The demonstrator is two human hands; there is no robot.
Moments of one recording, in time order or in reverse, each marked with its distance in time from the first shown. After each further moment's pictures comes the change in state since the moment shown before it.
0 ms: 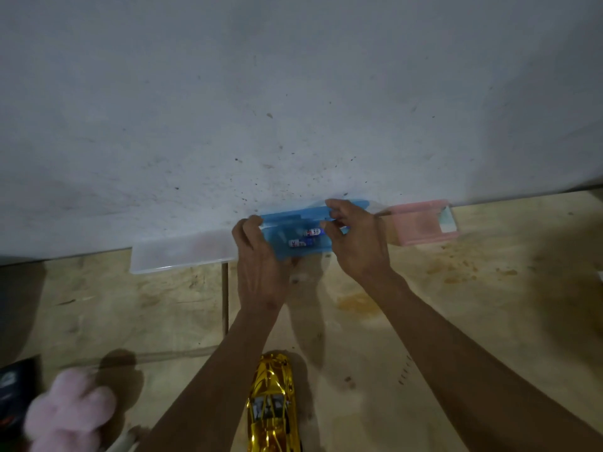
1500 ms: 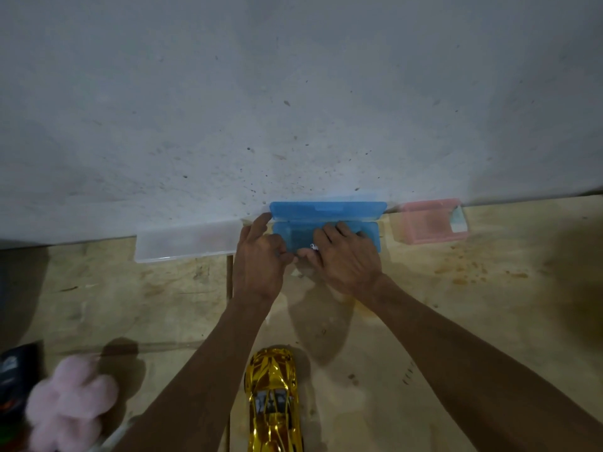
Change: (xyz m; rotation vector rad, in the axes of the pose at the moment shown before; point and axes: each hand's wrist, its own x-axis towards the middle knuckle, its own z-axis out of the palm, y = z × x) left_hand 0.010 -0.007 -0.019 0.203 -0.213 0.012; right_hand -0.006 0.047 0.041 -0.816 -0.137 -0.556
